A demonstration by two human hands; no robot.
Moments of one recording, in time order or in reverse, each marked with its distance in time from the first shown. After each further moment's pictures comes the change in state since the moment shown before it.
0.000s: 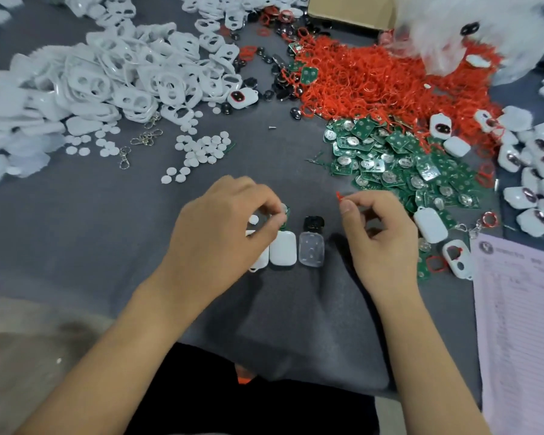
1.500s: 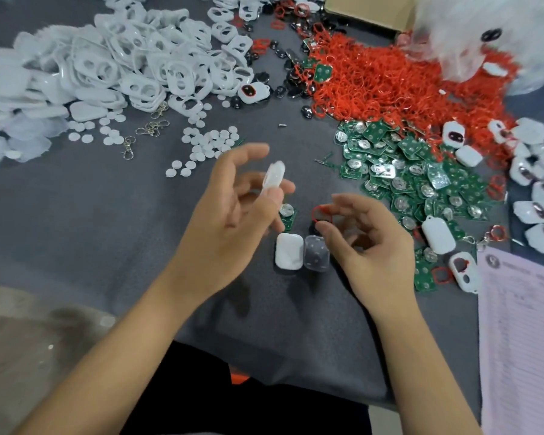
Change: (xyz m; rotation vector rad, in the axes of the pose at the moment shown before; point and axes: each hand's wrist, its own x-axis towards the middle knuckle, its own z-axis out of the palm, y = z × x) left_hand 0.001 0.000 0.006 -1.013 0.015 -0.198; right_hand -0.008 -0.015 0.008 0.243 -0.182 0.080
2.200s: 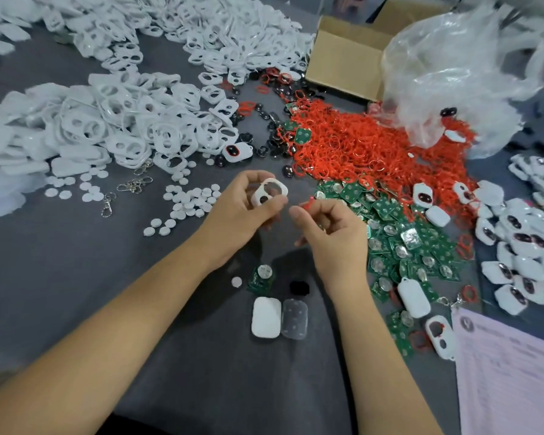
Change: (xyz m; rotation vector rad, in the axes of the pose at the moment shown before) left_hand 0.118 -0.050 0.006 -0.109 0.045 -0.189; right_hand 0.098 0.010 0.028 0.198 0.113 0.106
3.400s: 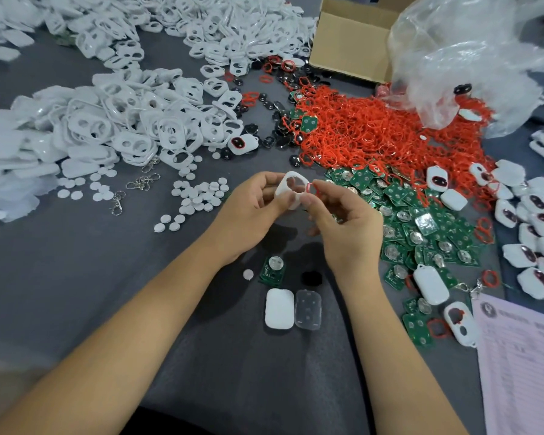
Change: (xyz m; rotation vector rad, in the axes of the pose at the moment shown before) left_hand -0.005 0.001 -0.002 0.128 -0.126 0.005; right_hand -0.004 -0.003 0.003 -0.105 0.078 -0.085
